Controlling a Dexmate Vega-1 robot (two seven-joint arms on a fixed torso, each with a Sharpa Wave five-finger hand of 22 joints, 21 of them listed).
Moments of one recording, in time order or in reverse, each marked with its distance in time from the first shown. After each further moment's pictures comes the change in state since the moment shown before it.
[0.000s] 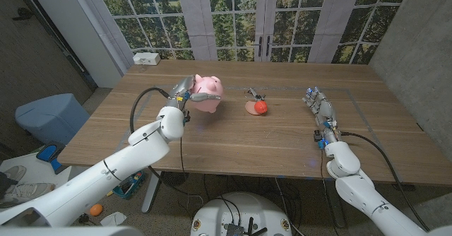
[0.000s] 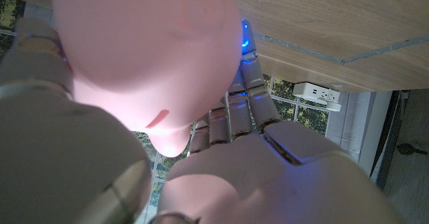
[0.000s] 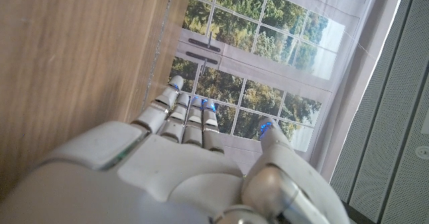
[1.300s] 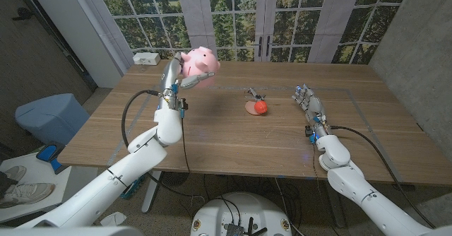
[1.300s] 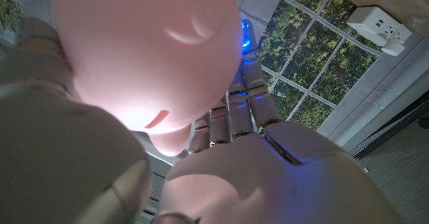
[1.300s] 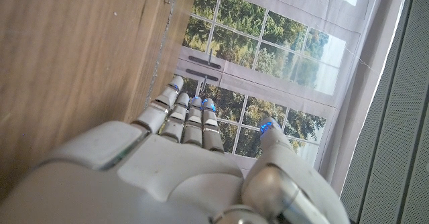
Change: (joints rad) left arm 0.084 -0.149 -0.118 0.199 0.118 -0.582 0.334; left_hand 0.000 0.000 0.000 0.000 0.008 0.011 0.003 0.000 0.000 0.016 0.016 -0.018 0.000 0.007 0.007 0.006 0.000 0.000 0.000 0.057 -0.018; right arm 0.090 0.018 -0.057 0.061 -0.002 -0.036 0.032; right_hand 0.000 0.000 -0.004 -0.004 0.000 0.000 0.000 0.000 0.000 0.000 0.000 0.000 0.000 0.000 0.000 0.000 -0.005 0.000 0.000 -0.008 0.000
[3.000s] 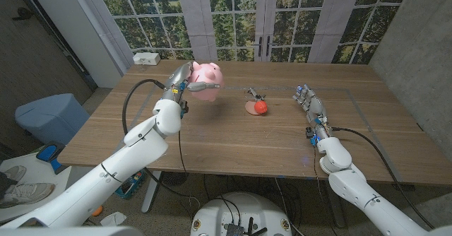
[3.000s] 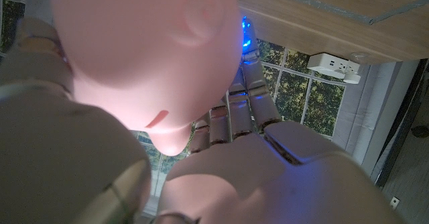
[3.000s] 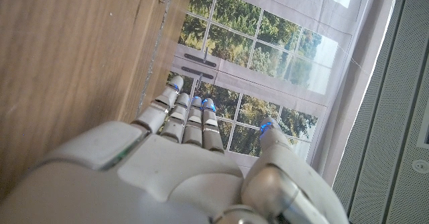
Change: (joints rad) left arm -0.046 0.087 0.032 -0.260 0.025 0.585 -0.437; left_hand -0.005 0.005 0.000 0.000 0.019 0.006 0.000 0.001 0.000 0.021 0.004 -0.029 0.001 0.002 0.002 -0.006 0.066 0.000 0.000 0.062 -0.037; right arm -0.046 -0.015 0.010 -0.055 -0.023 0.017 -0.034; right_hand -0.009 0.009 -0.004 -0.013 0.000 0.000 0.000 0.000 0.000 0.000 0.000 0.000 0.000 0.000 0.000 0.000 -0.005 0.006 -0.006 0.000 0.000
